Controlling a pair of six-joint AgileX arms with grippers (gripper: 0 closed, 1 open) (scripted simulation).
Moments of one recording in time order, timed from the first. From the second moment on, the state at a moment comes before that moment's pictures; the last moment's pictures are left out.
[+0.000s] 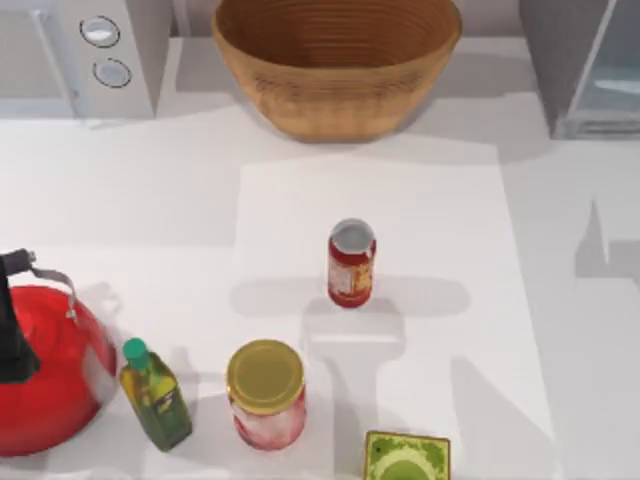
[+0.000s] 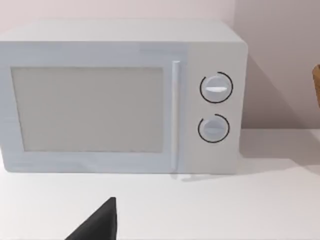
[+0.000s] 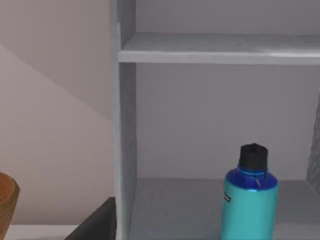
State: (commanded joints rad) left arm 0.00 0.00 0.00 0.00 0.00 0.00; right arm -0.09 0.68 0.37 0.41 -0.07 0.00
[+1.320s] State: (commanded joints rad) left arm 0.00 0.00 0.00 0.00 0.00 0.00; right arm -0.25 2.23 1.05 1.18 -0.21 0.01
